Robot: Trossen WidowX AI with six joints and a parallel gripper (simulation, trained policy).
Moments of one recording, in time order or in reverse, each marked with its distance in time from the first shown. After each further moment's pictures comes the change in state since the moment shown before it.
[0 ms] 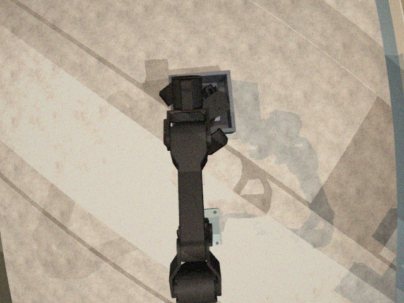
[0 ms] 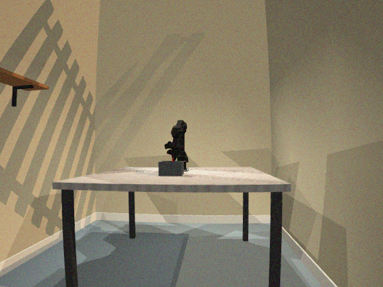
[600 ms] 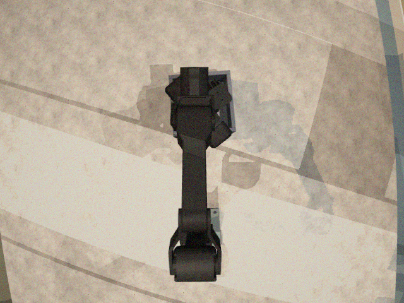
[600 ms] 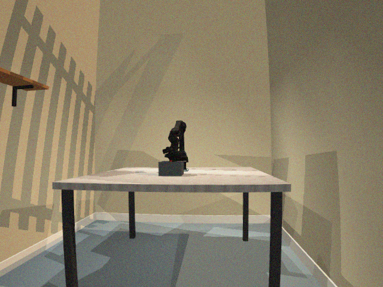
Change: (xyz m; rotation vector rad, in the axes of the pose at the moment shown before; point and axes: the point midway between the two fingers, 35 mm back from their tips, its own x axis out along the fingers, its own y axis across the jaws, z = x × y) arm 0.037 -0.005 0.006 -0.047 0.064 -0.082
